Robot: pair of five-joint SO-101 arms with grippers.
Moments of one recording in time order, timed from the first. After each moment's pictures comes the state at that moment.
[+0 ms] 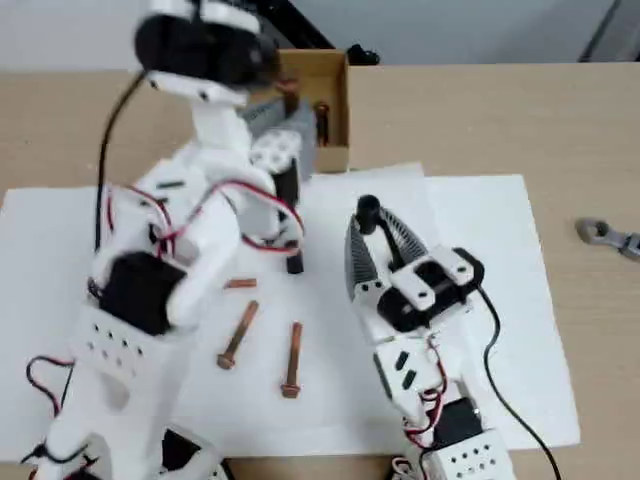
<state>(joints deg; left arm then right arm) 23.7 -33.5 8.4 54.1 16.0 -23.4 -93.2 96.0 -1.6 -2.9</state>
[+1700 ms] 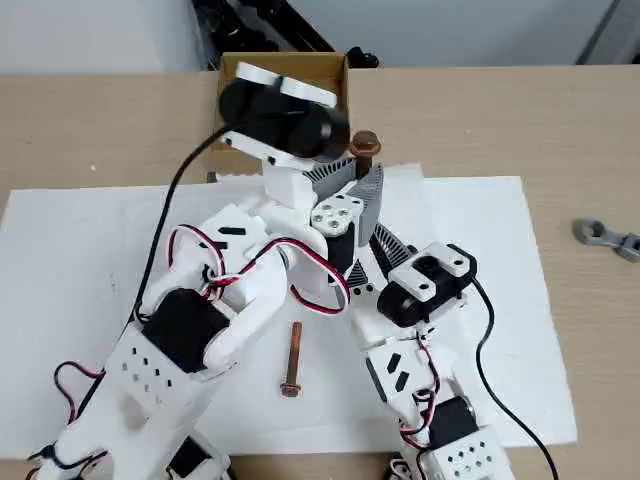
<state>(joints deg) 35.7 -38.0 18.2 50.6 20.0 -26.8 -93.3 95.9 1.6 -9.0</state>
